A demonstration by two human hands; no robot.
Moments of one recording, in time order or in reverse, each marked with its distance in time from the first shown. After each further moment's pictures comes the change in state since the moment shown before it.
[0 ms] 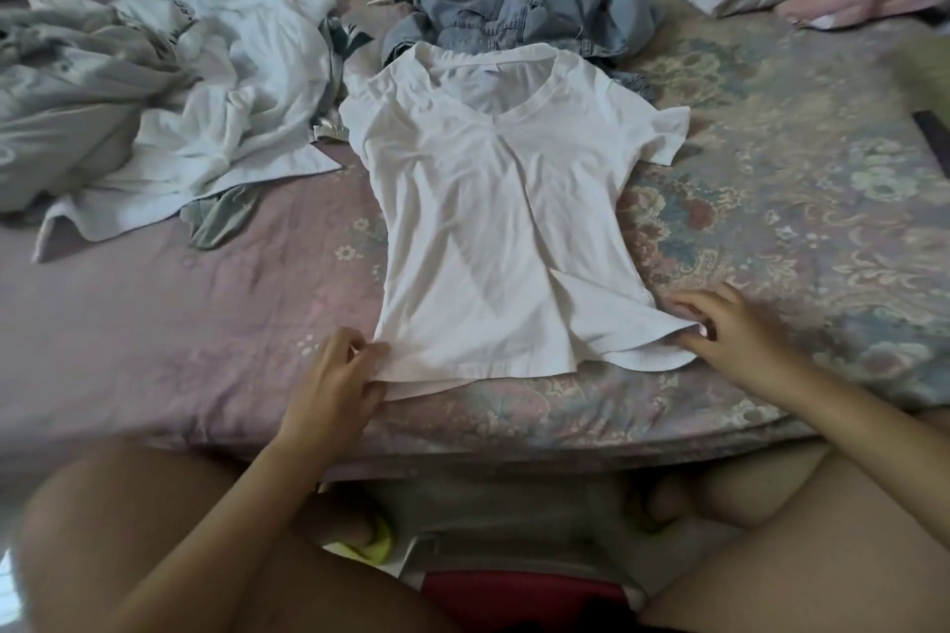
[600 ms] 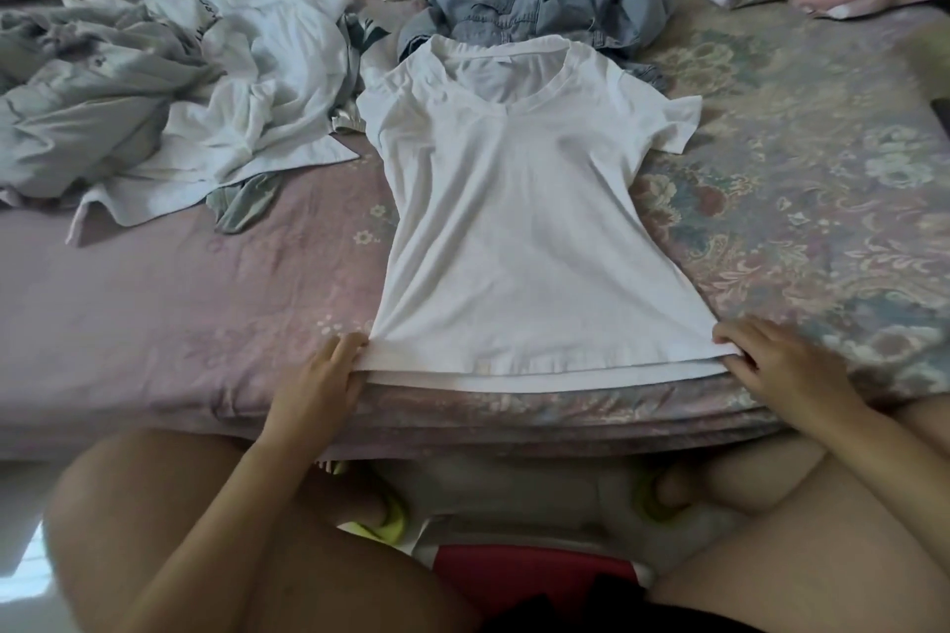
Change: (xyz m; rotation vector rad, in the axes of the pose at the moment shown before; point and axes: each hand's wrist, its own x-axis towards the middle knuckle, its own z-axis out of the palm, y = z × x) left_hand -0.027 0.001 -0.029 -0.010 -0.222 -0.266; right_hand -0.045 0.046 0.013 -0.445 0.273 -0.322
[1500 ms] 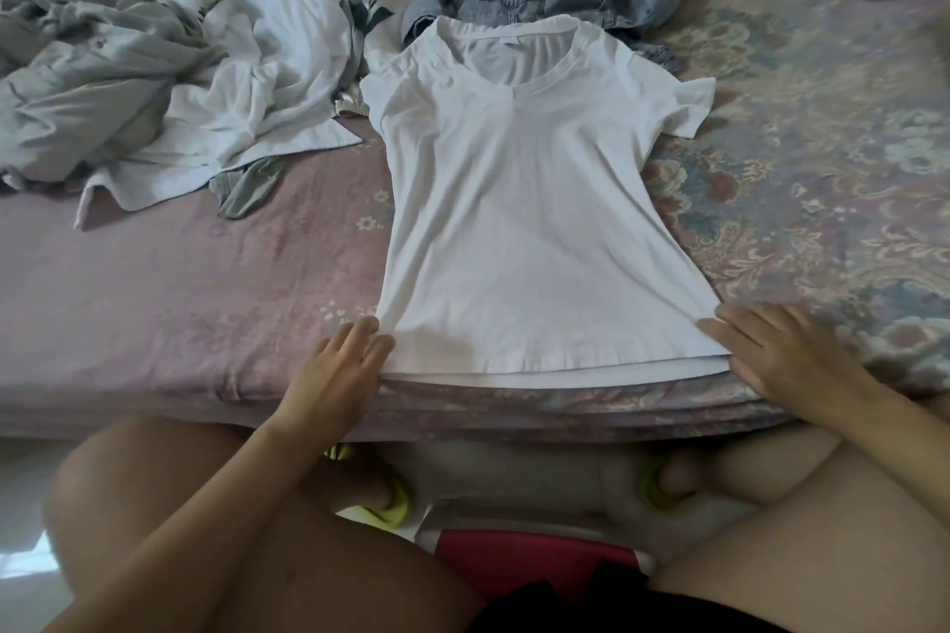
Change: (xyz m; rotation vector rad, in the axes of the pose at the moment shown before) left_hand 0.007 -0.002 0.010 0.328 0.143 0.443; right_hand 0.003 0.014 0.004 -0.248 0.075 -0.442
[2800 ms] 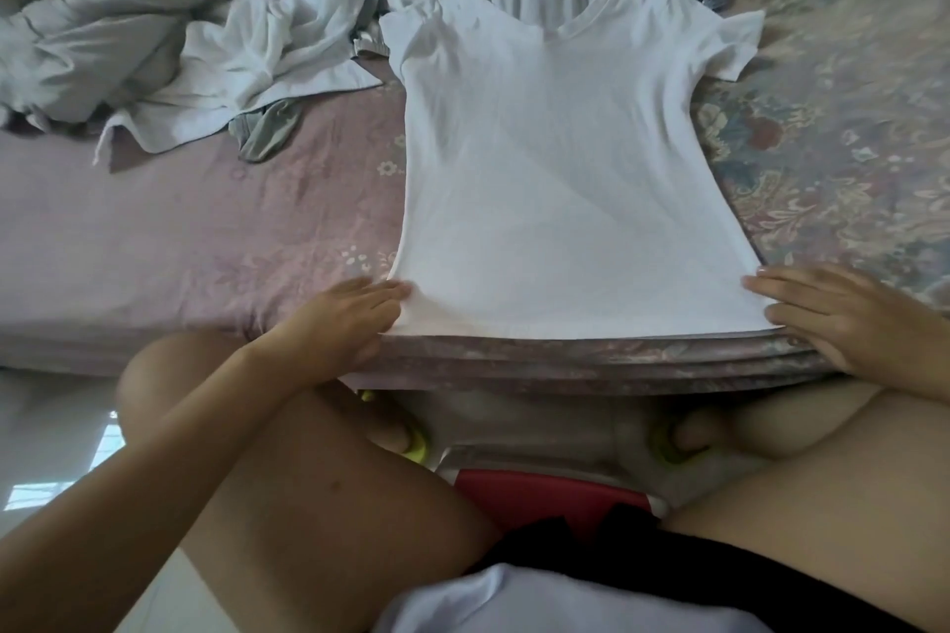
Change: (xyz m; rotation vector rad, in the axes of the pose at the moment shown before) left_hand -0.005 -0.023 -0.026 -0.134 -0.128 0.349; right_hand -0.023 0.026 0.003 0.167 -0.082 -0.245
